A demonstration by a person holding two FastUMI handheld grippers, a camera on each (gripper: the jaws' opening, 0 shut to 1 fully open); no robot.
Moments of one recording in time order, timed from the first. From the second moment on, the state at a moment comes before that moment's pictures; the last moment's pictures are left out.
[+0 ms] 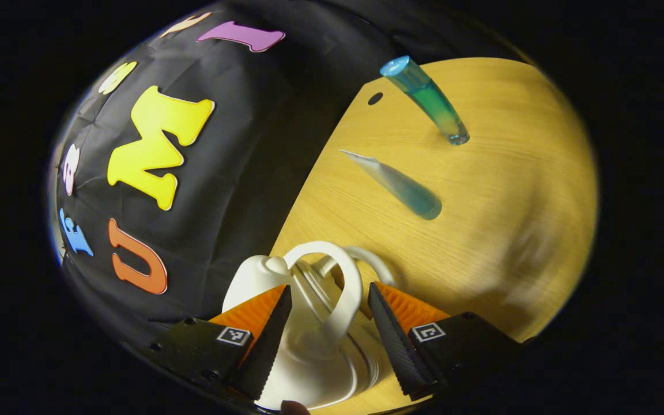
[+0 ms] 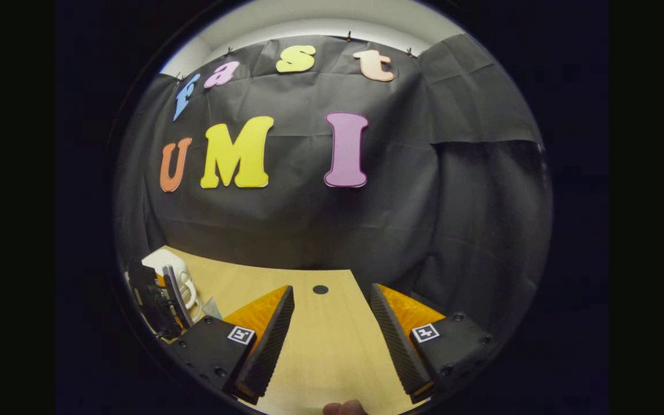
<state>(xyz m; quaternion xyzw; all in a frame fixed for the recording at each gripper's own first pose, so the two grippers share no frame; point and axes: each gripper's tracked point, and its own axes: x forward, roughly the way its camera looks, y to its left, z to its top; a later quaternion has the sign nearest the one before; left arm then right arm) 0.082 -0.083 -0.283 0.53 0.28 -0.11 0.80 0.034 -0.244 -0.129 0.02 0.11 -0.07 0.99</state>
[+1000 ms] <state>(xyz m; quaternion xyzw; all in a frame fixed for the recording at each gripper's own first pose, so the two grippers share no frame) 0.088 -0.072 -0.197 0.46 0.25 -0.10 0.85 0.006 -0.203 -0.093 0.02 0.09 -0.08 0.99</state>
